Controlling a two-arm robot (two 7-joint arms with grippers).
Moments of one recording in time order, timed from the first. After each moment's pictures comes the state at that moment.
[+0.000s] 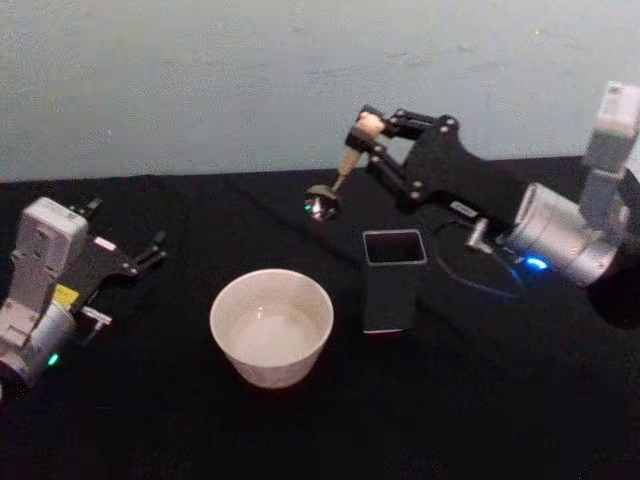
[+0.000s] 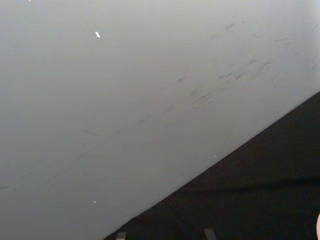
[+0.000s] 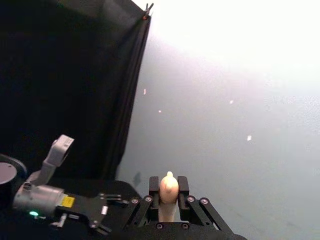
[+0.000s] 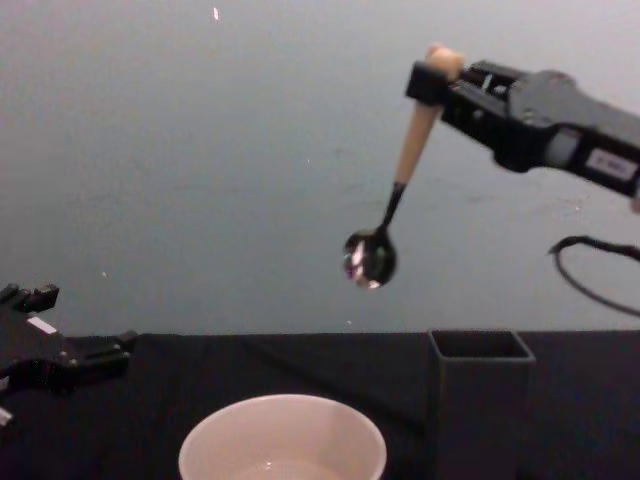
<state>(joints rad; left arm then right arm) -0.20 0.60 0.45 -1.41 -0.25 -0.12 0.03 0.41 0.43 -0.43 -1.40 0.58 -0.37 0.80</state>
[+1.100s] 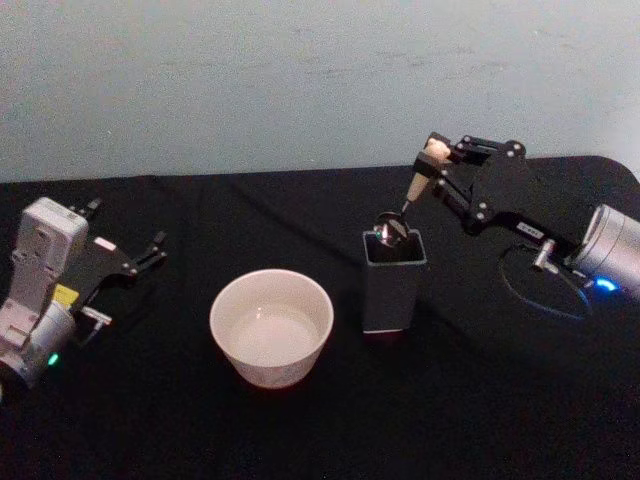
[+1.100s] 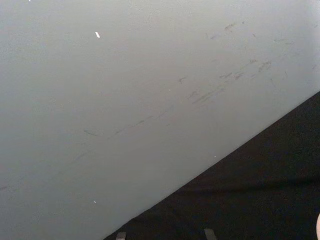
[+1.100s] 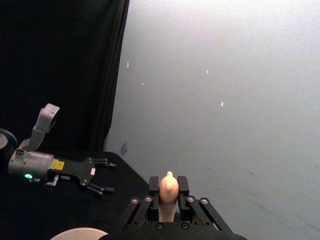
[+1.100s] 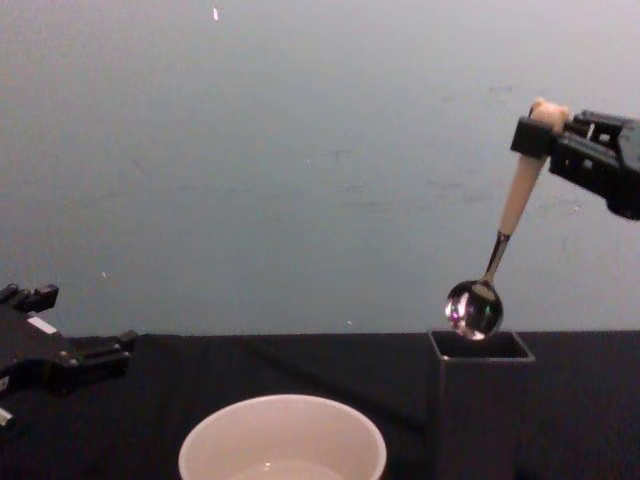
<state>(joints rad) -0.20 0.60 0.45 -1.41 -0.25 -0.12 0.03 0.32 0.56 -0.35 -1.46 0.60 -0.31 0.77</state>
